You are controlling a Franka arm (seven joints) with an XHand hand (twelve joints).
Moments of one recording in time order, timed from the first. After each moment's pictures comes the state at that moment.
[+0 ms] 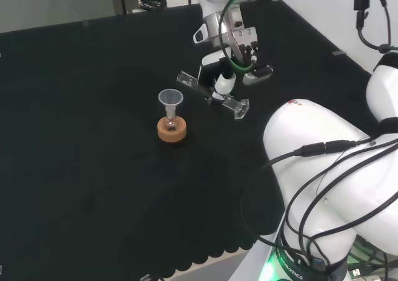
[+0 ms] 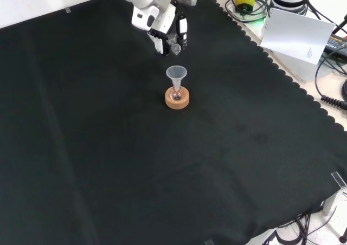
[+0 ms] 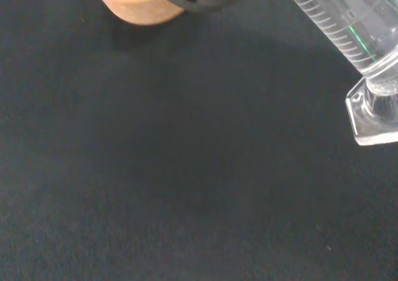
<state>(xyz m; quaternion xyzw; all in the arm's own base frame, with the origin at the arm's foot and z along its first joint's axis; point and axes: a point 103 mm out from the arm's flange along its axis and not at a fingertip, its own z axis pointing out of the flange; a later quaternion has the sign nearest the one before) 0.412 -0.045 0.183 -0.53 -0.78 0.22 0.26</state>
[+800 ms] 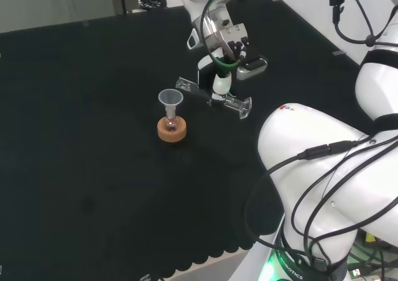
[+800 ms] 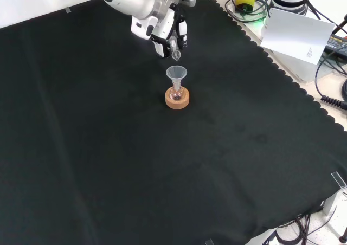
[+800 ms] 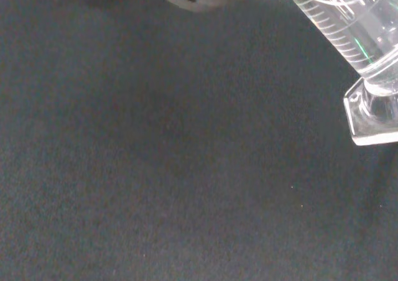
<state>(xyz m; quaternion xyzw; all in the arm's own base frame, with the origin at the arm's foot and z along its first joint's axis) 0.418 -0.038 0.186 -0.53 -0.75 0.30 0.26</state>
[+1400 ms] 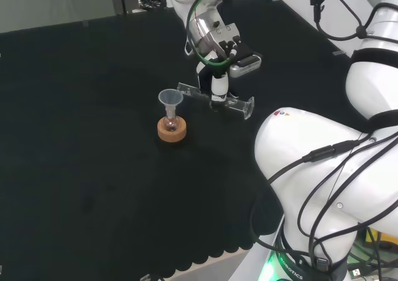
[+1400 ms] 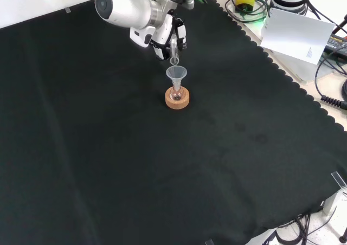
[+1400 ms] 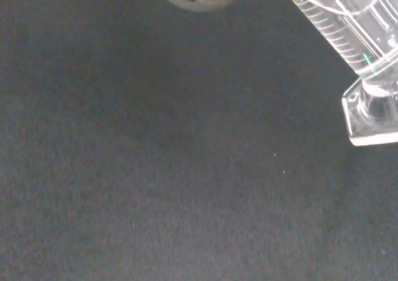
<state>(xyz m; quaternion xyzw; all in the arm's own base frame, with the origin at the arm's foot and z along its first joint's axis) 0.423 -0.034 0.185 -0.54 -0.71 0.36 0.28</state>
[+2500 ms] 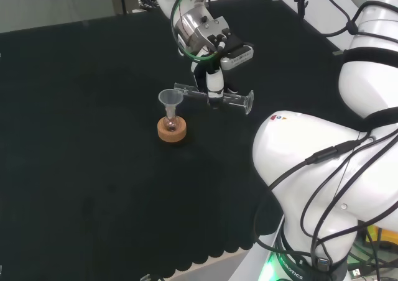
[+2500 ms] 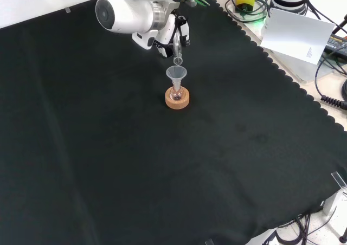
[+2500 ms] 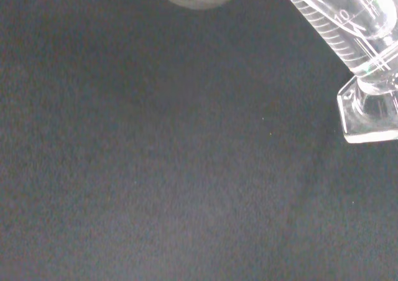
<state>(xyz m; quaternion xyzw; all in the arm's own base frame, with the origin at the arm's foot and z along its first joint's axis) 0.420 -0.018 0.207 -0.53 -0.68 0.42 0.27</state>
